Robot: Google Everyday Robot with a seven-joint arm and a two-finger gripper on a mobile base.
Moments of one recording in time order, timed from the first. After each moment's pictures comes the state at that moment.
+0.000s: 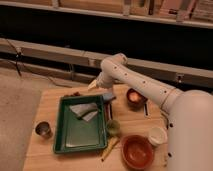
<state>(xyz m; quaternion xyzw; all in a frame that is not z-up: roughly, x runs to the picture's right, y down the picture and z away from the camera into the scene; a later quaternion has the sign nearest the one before) -0.022 0.013 0.869 -0.08 -0.28 -0.64 0.71</state>
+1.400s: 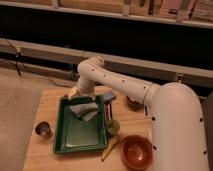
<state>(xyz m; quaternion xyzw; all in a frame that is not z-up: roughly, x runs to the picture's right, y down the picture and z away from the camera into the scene) -0.117 0.056 0.847 -0.10 -0.34 -0.66 0.66</state>
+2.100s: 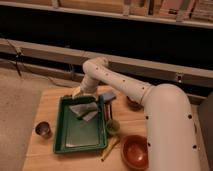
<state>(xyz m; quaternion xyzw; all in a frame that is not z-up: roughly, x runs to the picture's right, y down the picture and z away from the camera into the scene) -0.108 0.059 0.873 -0.12 -0.36 -0.64 0.67</state>
